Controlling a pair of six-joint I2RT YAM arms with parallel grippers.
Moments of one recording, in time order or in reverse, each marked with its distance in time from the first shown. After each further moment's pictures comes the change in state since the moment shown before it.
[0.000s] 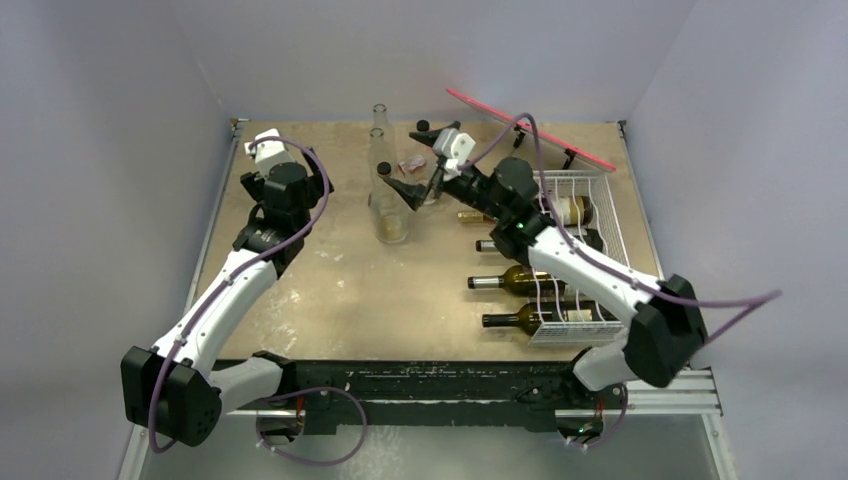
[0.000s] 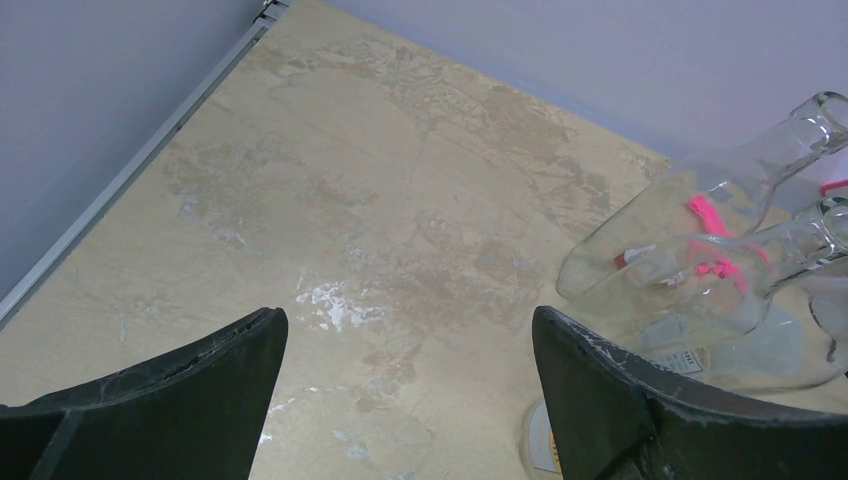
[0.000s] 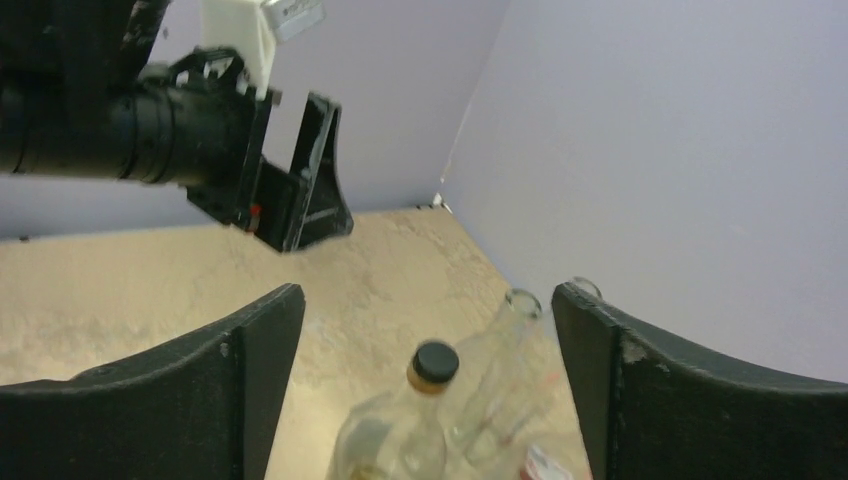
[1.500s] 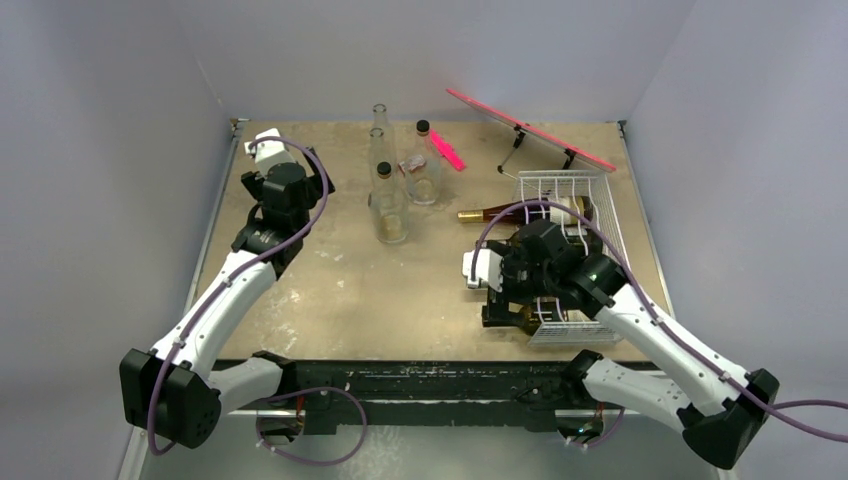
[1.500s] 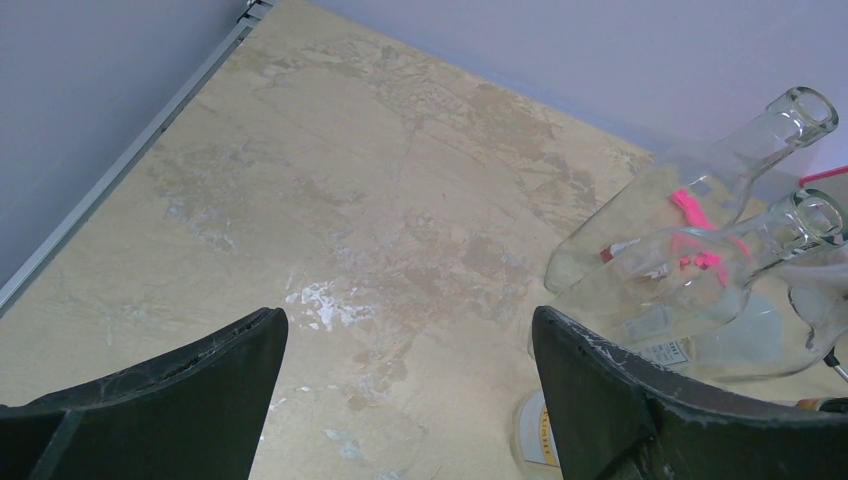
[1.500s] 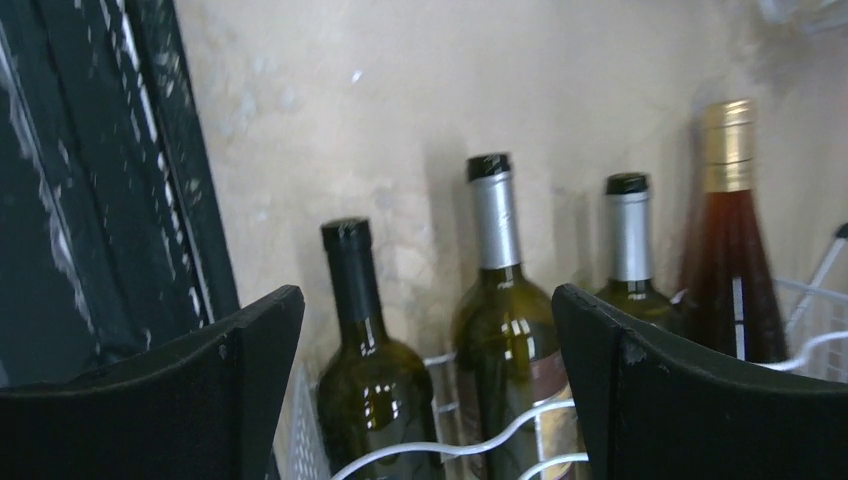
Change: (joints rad) left arm 0.000 -0.010 0.000 0.000 0.027 -0.001; right arm 0.000 -0.546 -0.201 -1.457 0.109 -0.500
